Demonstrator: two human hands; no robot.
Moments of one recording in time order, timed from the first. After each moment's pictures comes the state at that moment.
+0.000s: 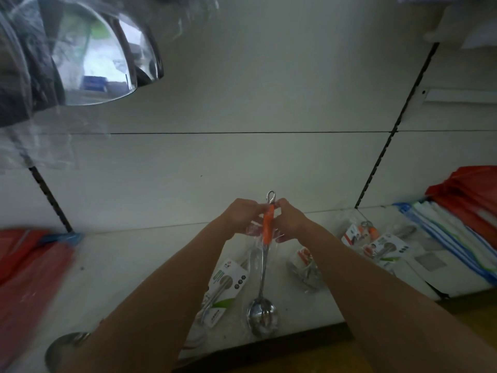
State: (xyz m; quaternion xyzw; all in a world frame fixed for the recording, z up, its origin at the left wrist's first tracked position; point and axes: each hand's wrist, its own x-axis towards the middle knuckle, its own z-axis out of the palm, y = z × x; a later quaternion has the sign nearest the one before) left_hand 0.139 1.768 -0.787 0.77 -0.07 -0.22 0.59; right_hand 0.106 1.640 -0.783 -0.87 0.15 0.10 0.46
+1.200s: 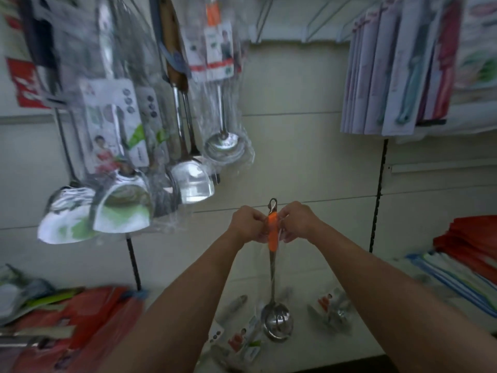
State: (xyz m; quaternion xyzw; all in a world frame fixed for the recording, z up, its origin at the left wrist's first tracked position) left_hand 0.026 1.823 -0.621 0.85 -0.15 0.00 0.50; right_hand 0.006 1.692 -0.609 -0.91 0.05 -0.06 0.42
